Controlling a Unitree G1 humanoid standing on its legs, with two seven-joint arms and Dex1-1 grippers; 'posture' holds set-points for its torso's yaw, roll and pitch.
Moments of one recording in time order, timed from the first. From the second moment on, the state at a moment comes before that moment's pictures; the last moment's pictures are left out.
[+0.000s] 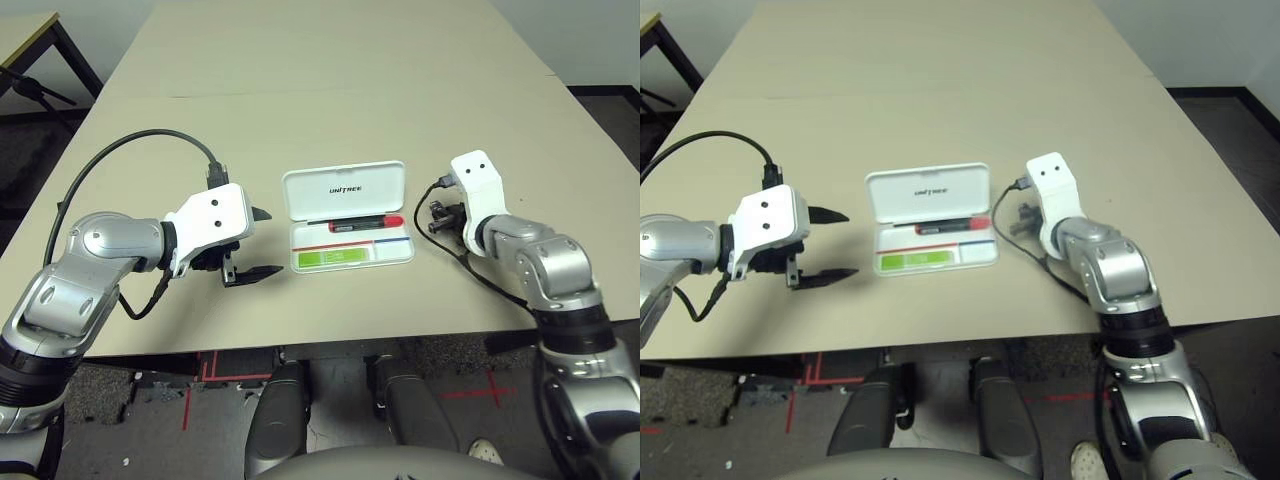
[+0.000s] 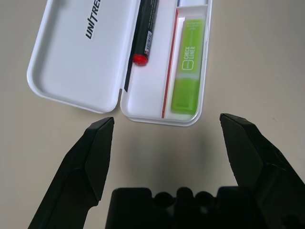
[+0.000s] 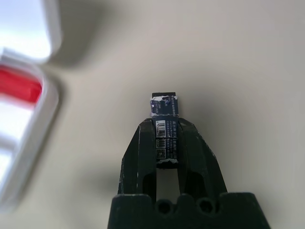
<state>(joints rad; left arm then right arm) -0.30 0.96 -0.05 -0.46 -0.28 0.59 -1.06 -0.49 -0.60 0.11 -0.16 0.19 1.06 0.46</state>
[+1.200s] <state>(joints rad) -0.25 0.97 -0.05 -0.53 -0.28 0.60 -1.01 -0.72 -0.69 0.33 0.28 0.07 0.04 1.40</state>
